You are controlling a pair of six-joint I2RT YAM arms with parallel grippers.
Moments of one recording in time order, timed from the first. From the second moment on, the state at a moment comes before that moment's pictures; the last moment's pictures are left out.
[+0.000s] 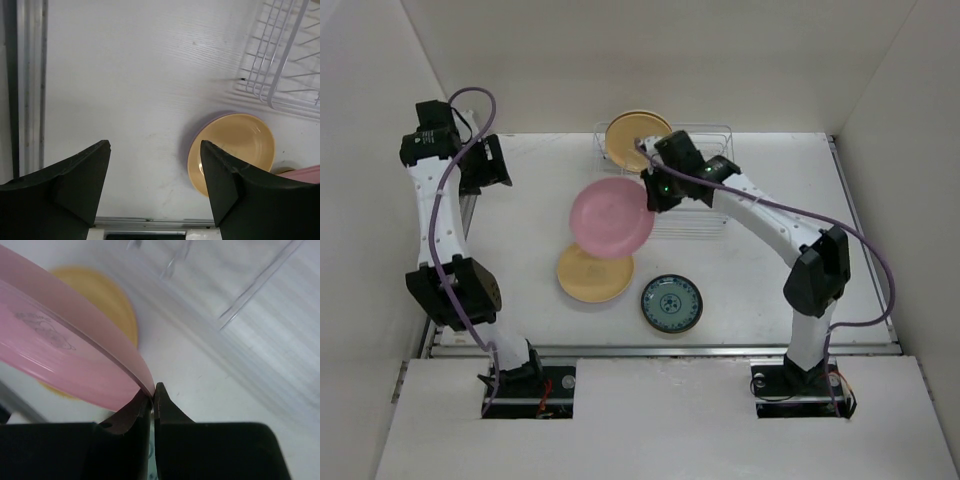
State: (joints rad) left arm 0.26 1.72 1.91 -1.20 0.21 -0.02; right arm 0.67 1.88 1.85 -0.72 -0.09 0.11
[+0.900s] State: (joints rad) left arm 0.25 1.59 1.69 -1.15 0.17 -0.01; right arm 0.79 2.14 1.86 -0.84 -0.22 0.28
